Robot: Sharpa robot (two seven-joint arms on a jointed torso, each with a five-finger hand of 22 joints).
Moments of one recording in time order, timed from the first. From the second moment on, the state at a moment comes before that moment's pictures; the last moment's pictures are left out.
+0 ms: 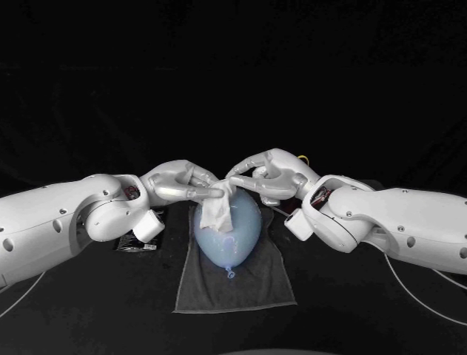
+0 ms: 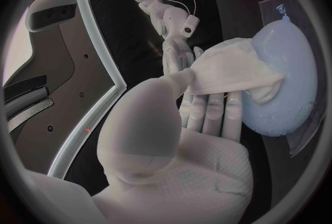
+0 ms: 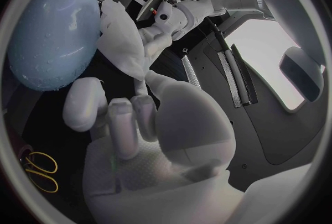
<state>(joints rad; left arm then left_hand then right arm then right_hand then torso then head) 1.23 -0.83 -0.04 1.50 -0.40 0.20 0.17 1.46 -0.04 0.54 0.06 0.05 0.96 0.16 0.39 0.34 1.25 0.10 0.13 0.08 1.11 0.06 0.40 0.33 0.17 0.94 0.21 0.36 0.15 1.26 -0.83 -0.14 1.70 -0.64 -0.44 0.24 1.31 0.04 0.41 0.11 0.05 0.90 0.14 0.29 0.40 1.46 0.07 1.46 1.31 1.46 0.01 1.57 1.31 0.08 1.40 0.10 1.10 1.31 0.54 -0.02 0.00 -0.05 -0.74</state>
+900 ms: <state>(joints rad) 1.23 -0.82 -0.04 1.50 -0.41 0.19 0.16 1.45 -0.05 0.54 0.05 0.05 0.96 0.16 0.39 0.34 1.25 0.10 0.13 0.08 1.11 0.06 0.40 0.33 0.17 0.94 0.21 0.36 0.16 1.26 -0.81 -0.14 1.70 -0.67 -0.53 0.21 1.20 -0.10 0.44 0.01 0.05 0.85 0.17 0.27 0.37 1.46 0.08 1.45 1.31 1.47 0.01 1.57 1.31 0.08 1.40 0.09 1.09 1.31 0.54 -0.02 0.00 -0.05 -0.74</state>
